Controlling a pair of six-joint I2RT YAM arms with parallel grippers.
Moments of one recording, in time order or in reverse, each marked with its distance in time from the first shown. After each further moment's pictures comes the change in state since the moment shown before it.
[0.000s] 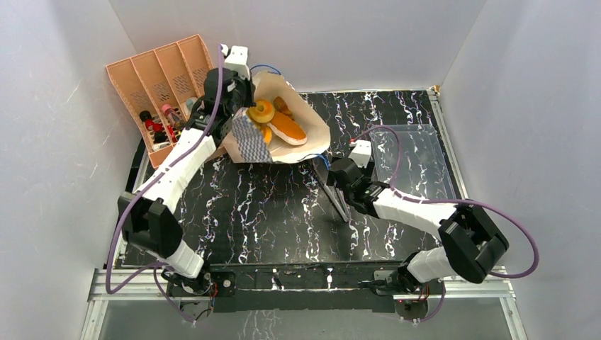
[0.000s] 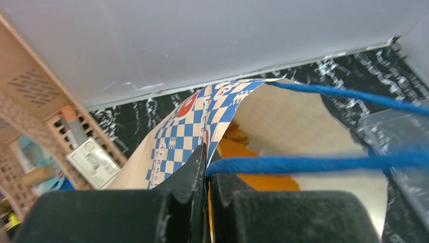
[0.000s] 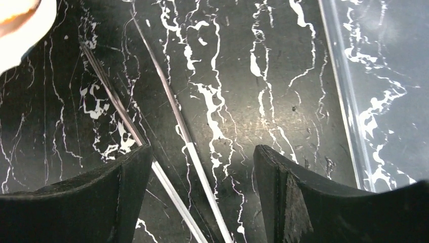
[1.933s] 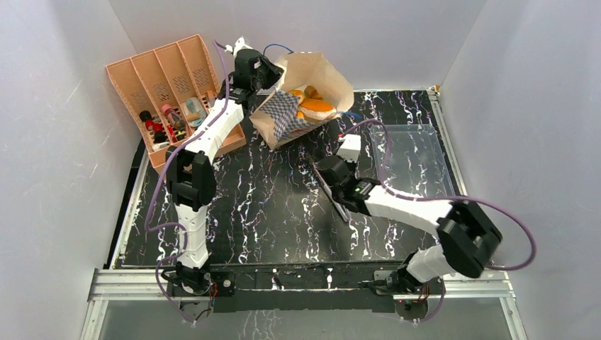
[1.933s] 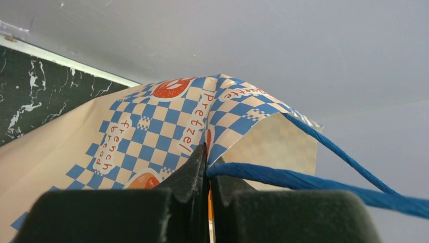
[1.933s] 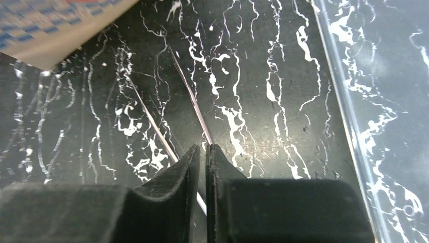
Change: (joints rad) left arm 0.010 0.556 0.561 -0.043 0.039 -0.826; right arm 0.093 0.009 0.119 -0.042 0.120 -0.032
